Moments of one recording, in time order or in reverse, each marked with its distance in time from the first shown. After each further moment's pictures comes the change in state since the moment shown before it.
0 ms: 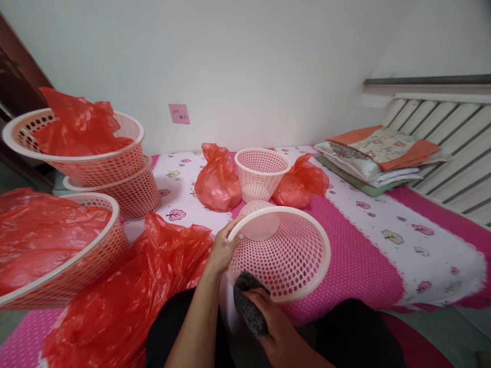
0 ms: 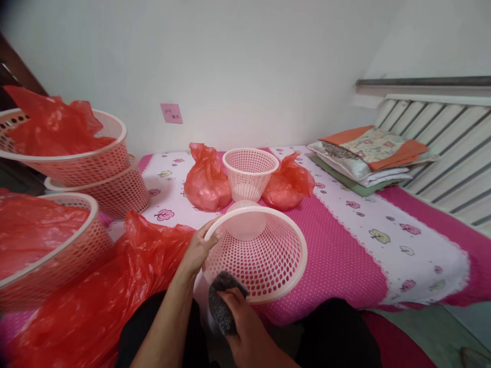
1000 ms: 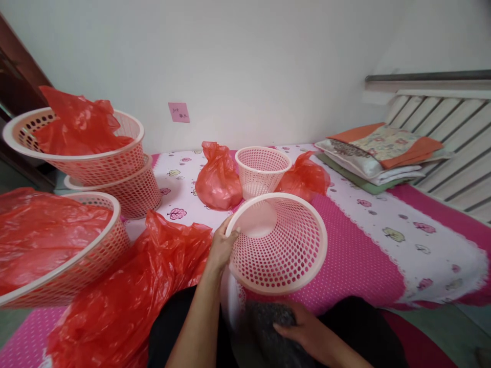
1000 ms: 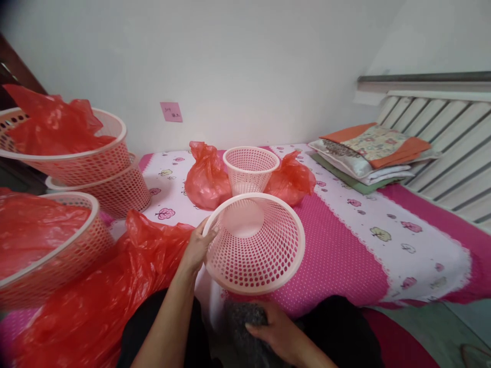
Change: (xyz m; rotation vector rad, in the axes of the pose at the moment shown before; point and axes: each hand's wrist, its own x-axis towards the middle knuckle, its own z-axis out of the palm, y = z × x) left_hand 0.000 0.002 0.002 -0.051 0.109 -0.054; right_hand -0.013 0.002 -0.052 0.522 -0.078 0.328
